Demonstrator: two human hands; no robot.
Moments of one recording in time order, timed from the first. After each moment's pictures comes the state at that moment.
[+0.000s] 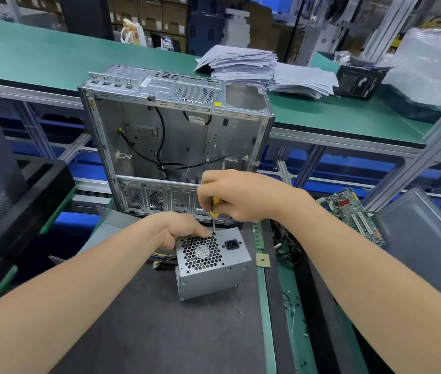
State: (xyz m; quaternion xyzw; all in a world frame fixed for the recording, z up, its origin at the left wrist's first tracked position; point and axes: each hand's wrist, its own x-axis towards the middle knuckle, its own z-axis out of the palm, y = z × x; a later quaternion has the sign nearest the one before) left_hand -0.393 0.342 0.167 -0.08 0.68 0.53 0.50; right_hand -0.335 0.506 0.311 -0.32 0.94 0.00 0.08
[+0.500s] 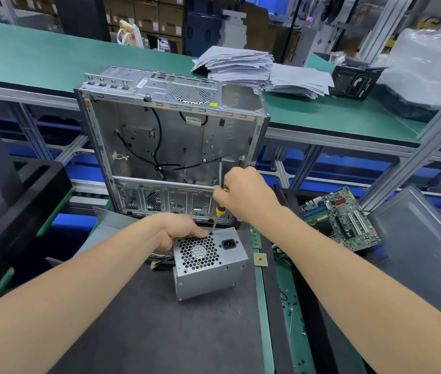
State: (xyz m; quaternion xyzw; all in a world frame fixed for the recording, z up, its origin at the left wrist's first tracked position) left_hand -0.395 0.343 0.165 -0.09 0.68 0.52 0.51; right_hand -0.341 0.507 0.274 -0.02 0.99 -0.10 -0.04
